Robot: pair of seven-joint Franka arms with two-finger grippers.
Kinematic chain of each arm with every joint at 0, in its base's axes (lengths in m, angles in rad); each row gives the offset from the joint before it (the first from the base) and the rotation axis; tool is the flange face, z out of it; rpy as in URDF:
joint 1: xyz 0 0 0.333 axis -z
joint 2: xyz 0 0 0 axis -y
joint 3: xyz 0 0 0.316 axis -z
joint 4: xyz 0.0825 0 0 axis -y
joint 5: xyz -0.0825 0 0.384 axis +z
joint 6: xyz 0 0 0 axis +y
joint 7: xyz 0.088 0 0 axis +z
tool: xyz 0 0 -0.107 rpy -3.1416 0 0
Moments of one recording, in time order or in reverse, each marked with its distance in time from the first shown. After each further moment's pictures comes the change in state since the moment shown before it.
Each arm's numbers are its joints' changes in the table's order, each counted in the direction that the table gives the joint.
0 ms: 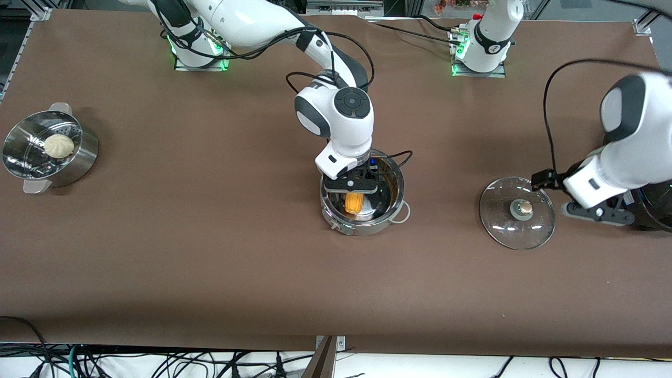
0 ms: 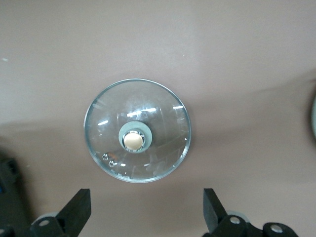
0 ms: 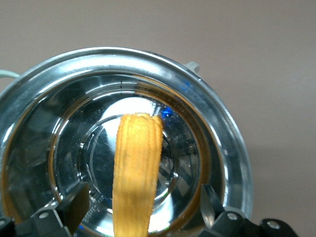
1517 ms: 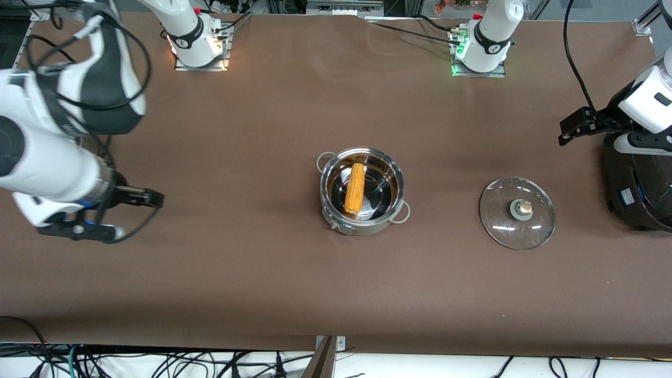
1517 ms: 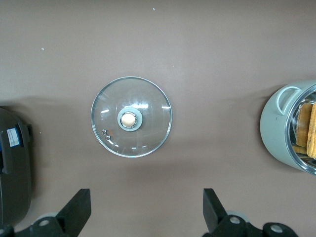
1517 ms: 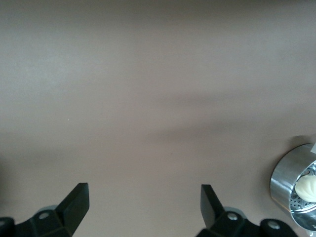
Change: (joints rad) left arm 0.118 0.213 -0.122 0.016 -0.078 0.144 0.127; right arm 0.607 0.344 0.109 -0.001 0.108 0.527 0.664
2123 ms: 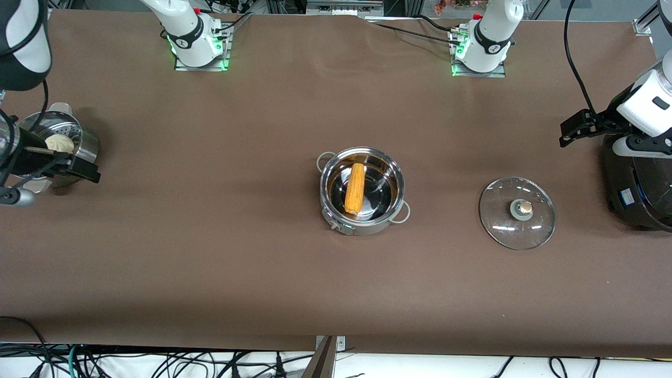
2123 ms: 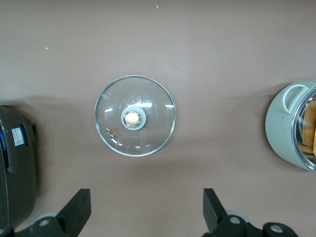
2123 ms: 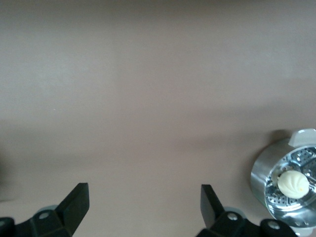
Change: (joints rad) left arm 0.004 -0.009 0.000 0.006 0.016 0.005 0.000; right arm 0.138 0.258 0.002 -0.302 0.040 -0.096 0.130
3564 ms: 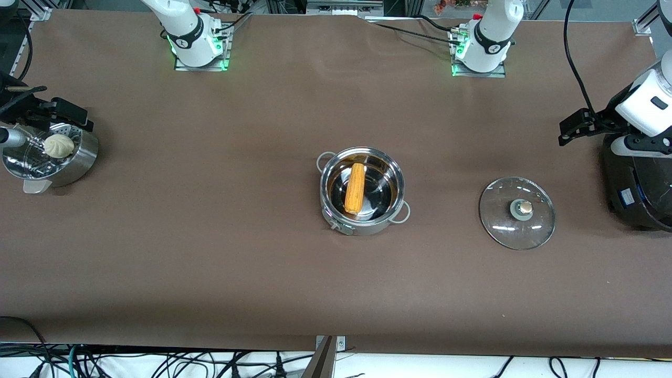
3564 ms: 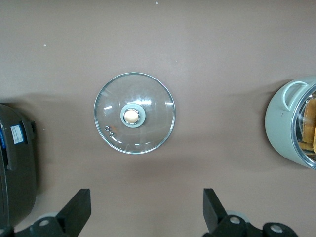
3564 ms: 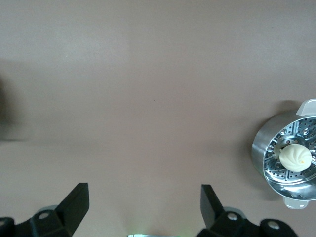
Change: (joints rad) left arm 0.001 -0.001 0.000 0.003 0.000 0.013 0.000; right arm 0.062 0.230 -0.026 -0.229 0.064 0.068 0.153
